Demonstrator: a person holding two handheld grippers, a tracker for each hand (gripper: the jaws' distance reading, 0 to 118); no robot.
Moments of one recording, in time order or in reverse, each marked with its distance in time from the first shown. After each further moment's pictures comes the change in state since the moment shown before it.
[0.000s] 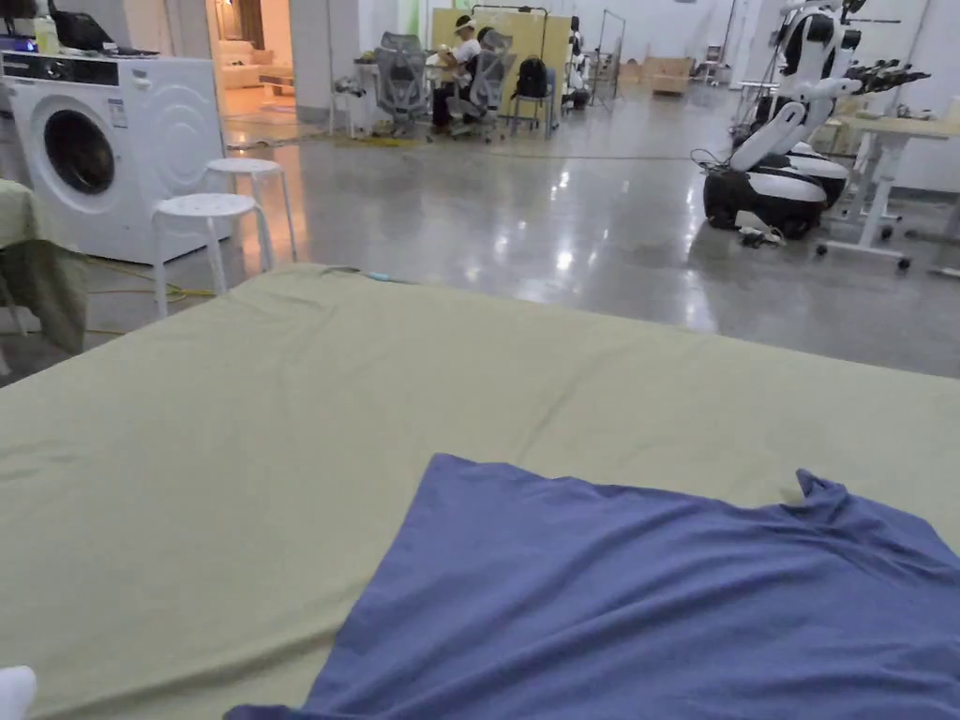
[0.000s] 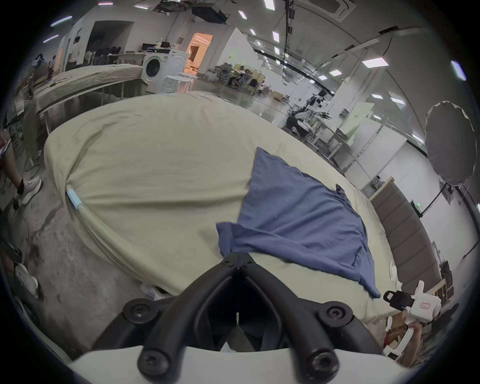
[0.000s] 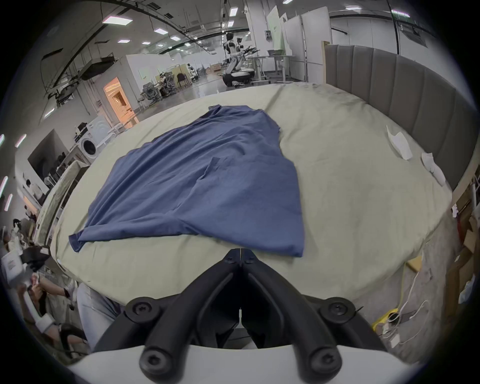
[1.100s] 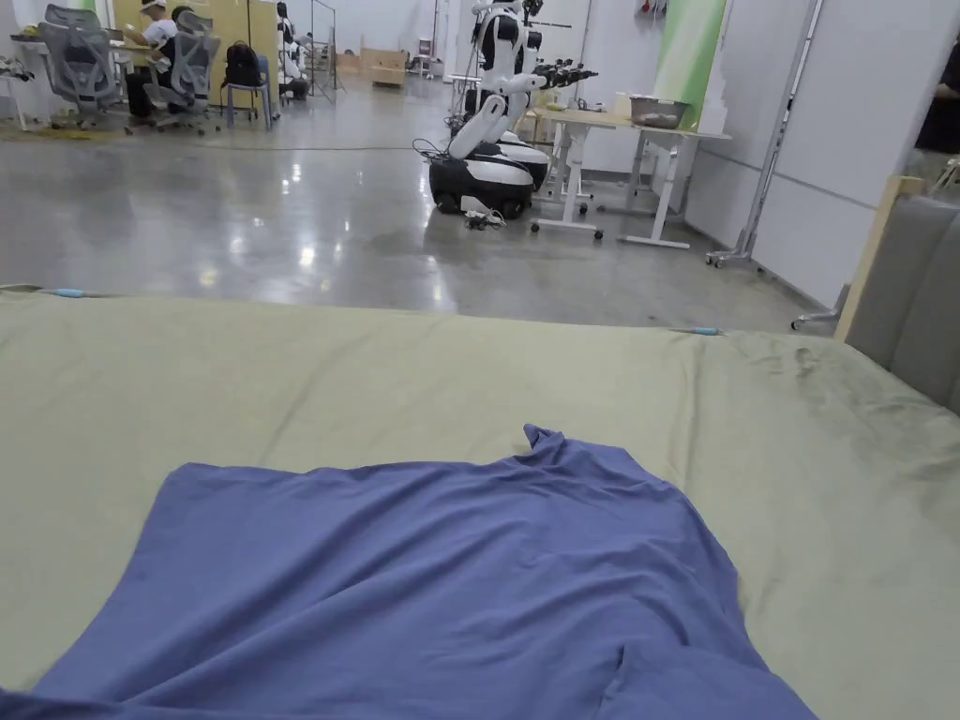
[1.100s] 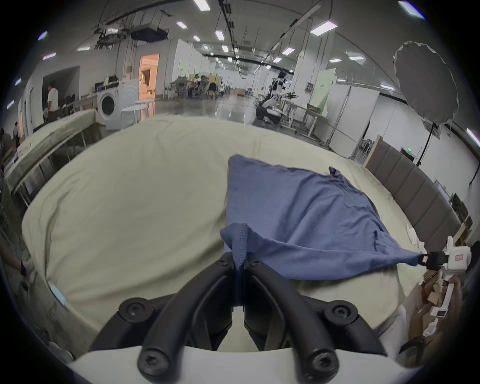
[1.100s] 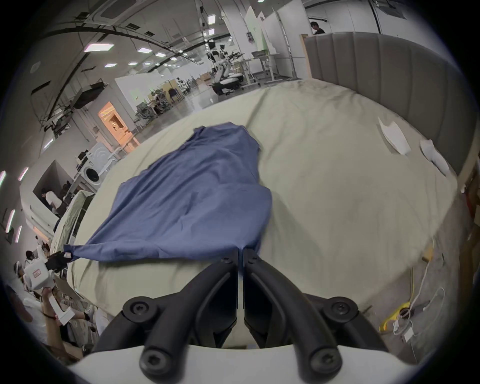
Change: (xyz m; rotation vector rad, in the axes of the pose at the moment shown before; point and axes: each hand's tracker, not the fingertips) left arm 0.025 0.058 -0.073 0.002 -0.039 -0.301; right arm 0.066 0.038 0.003 0.011 0.034 -0.137
